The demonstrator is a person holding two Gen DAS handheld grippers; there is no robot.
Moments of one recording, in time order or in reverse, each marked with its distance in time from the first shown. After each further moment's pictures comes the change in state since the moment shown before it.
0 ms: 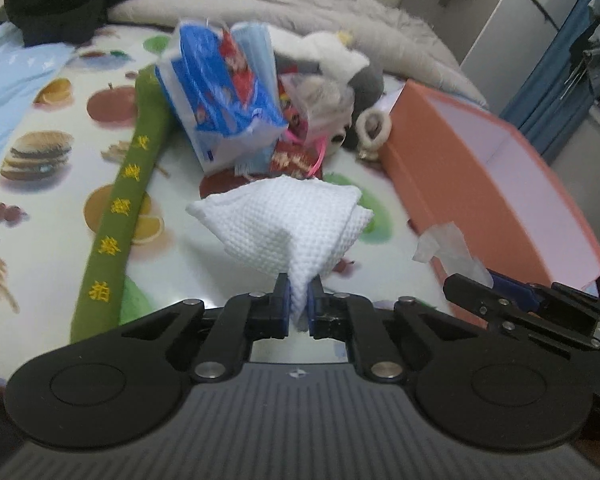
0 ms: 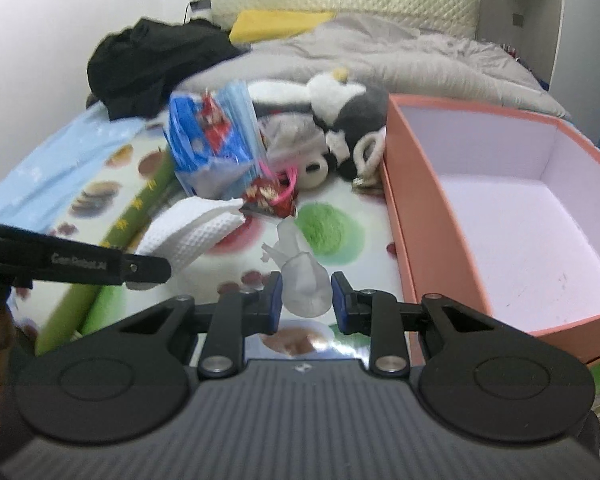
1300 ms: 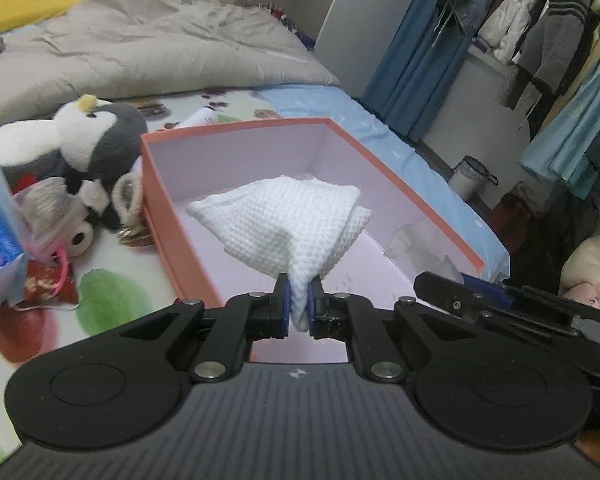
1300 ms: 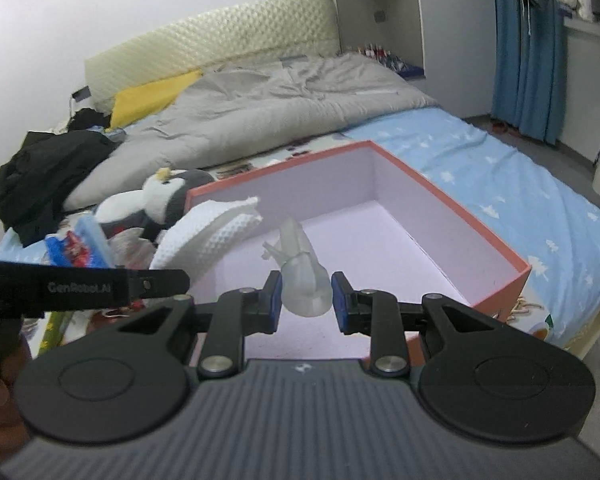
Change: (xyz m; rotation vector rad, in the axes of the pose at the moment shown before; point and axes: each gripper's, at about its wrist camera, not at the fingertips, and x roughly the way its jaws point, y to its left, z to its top) left arm 0.041 -0.223 0.069 0.291 0.046 -0.279; right arm -0.071 -0.169 0.033 0.310 -0.087 -0.218
